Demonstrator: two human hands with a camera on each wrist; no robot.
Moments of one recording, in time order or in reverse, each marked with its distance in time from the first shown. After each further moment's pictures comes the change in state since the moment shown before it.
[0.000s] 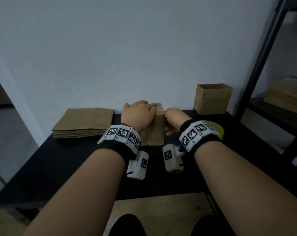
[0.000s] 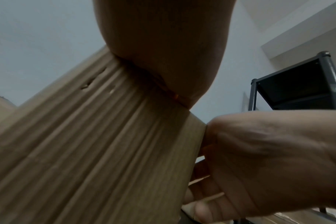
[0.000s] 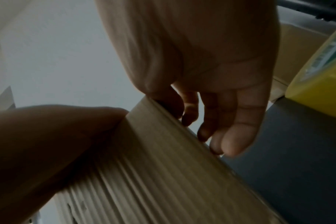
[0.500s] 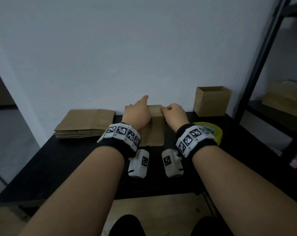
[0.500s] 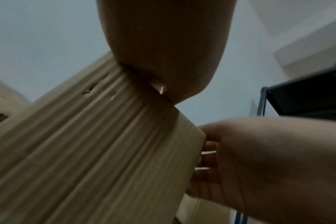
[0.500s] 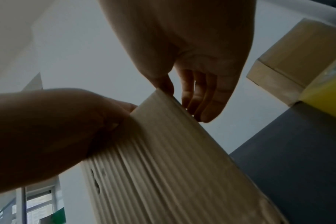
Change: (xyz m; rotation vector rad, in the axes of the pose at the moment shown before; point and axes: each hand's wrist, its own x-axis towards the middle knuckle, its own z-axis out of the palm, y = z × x) left_hand -0.004 0.002 -0.010 -0.182 0.003 -0.060; right_hand -0.009 0.003 0.003 -0.174 0.302 -0.474
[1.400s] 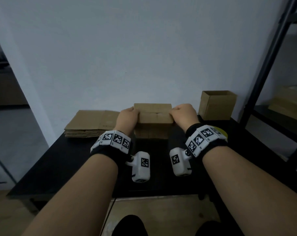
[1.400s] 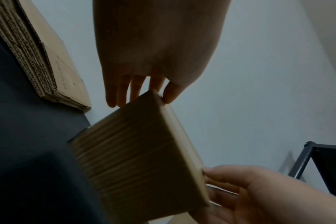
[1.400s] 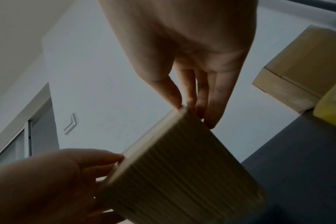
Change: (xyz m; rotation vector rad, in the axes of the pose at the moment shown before) left_hand -0.016 -0.035 -0.011 -0.768 0.140 -0.406; right_hand -0.006 -0.007 -0.016 -0.042 0.028 -0.013
